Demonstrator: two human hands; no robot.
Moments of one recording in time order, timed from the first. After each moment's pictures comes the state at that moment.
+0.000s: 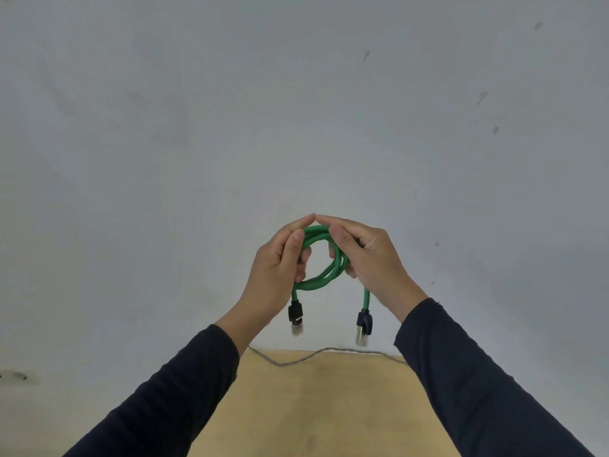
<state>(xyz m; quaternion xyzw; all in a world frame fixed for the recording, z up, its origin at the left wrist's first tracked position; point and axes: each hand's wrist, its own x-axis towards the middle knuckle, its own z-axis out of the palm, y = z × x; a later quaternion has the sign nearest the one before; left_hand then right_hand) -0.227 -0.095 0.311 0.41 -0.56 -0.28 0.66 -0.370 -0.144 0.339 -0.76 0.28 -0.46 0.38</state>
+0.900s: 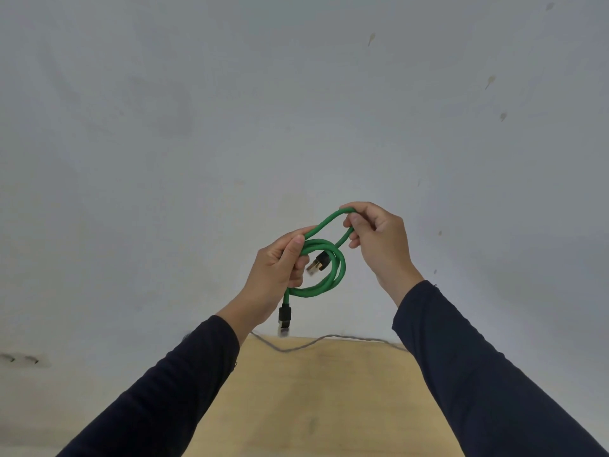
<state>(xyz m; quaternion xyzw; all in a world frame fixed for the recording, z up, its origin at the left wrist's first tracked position) -0.219 -0.099 0.286 0.40 -0.51 -0.40 0.64 -0.369 -0.161 0.330 -0.66 0.38 -0.54 0.36</state>
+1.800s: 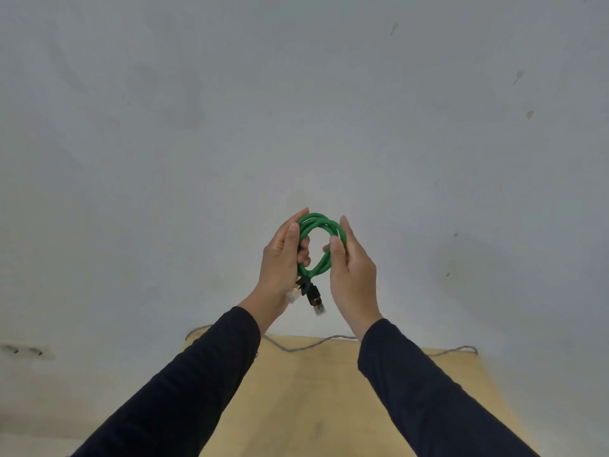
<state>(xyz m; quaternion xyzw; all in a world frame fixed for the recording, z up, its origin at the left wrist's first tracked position) -0.213 -0.126 0.279 0.41 -0.42 -0.40 0.71 -0.319 -0.145 0.271 -0.68 0.40 -0.53 0.32</state>
